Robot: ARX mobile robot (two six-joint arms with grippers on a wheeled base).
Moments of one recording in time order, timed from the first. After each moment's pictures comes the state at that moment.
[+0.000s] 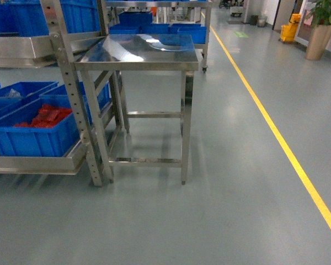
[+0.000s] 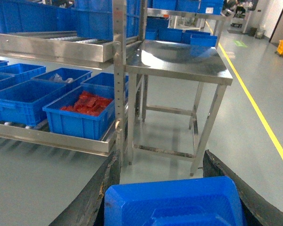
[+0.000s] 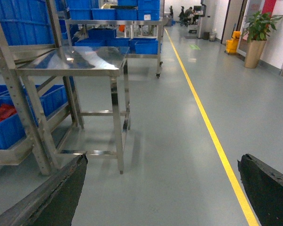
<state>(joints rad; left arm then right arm) -0.62 0.48 0.31 0.08 -0.77 -0.12 0.00 0.01 0.01 -0.01 0.00 0.00</state>
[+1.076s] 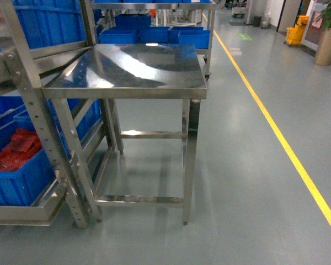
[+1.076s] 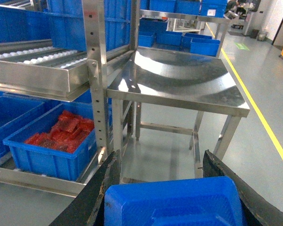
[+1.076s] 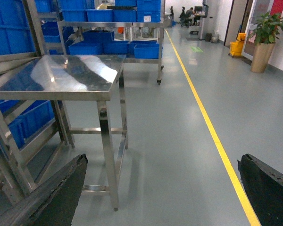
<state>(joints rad) -0.62 0.48 0.31 0.08 -0.77 -0.12 0.00 0.01 0.01 0.00 0.00 0.00</state>
